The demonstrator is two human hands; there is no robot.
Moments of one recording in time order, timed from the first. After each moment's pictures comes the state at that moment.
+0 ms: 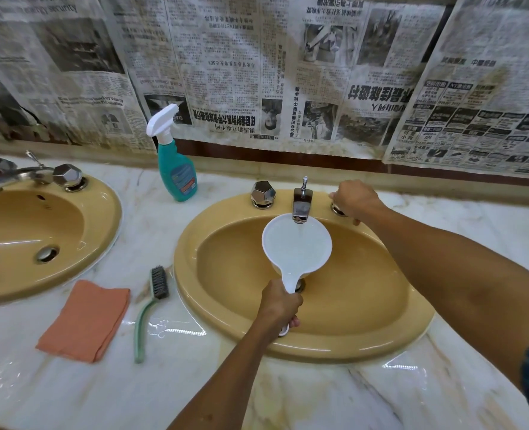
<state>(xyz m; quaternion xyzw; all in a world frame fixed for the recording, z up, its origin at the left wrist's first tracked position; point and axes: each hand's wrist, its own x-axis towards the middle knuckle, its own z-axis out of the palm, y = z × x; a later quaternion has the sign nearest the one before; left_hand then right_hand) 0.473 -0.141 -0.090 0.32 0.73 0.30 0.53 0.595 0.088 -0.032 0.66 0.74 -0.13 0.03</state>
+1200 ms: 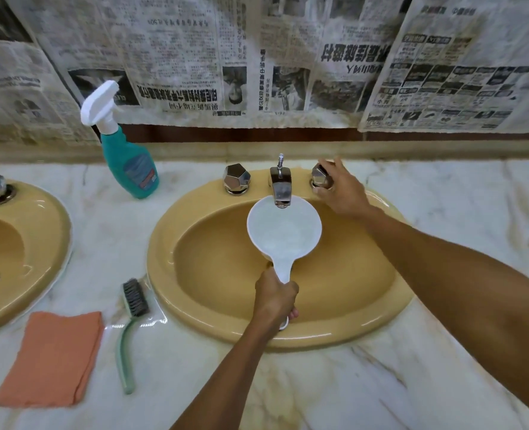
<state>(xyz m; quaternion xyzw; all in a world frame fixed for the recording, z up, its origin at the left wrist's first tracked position) 0.469 -0.135 -0.096 0.33 0.71 0.29 0.55 0.620 0.062 -0.076 0.64 0.73 -0.21 -0.16</state>
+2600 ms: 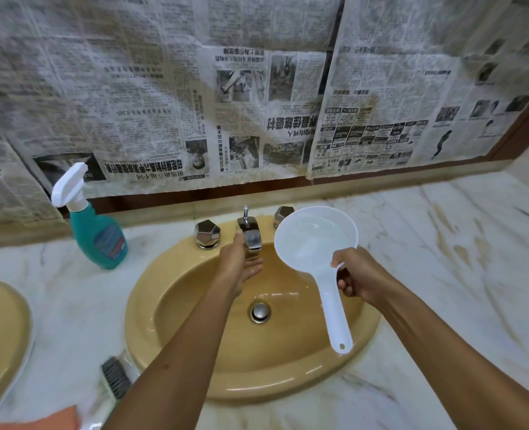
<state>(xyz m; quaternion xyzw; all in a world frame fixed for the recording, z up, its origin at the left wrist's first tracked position) 0.427 -0.011 -0.057 0.24 0.58 0.42 0.65 0.635 -0.084 0.015 0.71 0.33 -0.53 -0.33</state>
